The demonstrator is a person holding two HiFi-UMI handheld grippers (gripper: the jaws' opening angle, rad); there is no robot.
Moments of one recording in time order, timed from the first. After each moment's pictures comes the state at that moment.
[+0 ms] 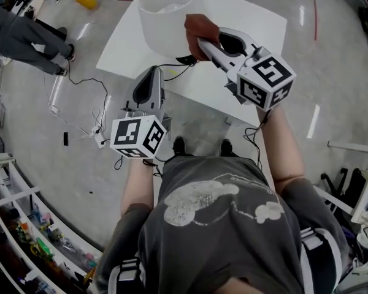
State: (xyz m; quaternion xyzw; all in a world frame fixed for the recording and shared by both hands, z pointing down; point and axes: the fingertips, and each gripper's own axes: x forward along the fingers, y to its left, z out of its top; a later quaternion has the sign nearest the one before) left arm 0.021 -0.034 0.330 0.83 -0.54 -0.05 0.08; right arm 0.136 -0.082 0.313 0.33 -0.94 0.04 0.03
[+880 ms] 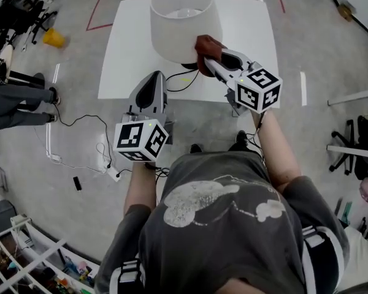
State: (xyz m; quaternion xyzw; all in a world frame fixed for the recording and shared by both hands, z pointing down) left arm -0.045 -0.077 0.343 0.91 -0.40 -0.06 0.12; right arm 0.096 -0.088 0.404 0.49 -0.86 0.15 0.05
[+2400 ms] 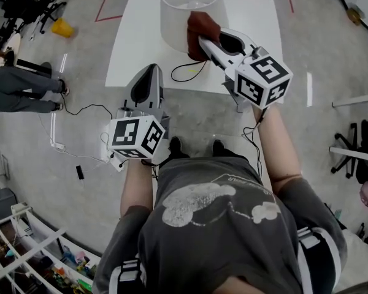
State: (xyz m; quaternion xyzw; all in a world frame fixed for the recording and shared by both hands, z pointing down) left arm -0.075 -0.060 0.312 0.91 -0.41 -0.05 0.08; right arm 0.056 -0.081 0.314 0.48 -0.87 0.07 0.01
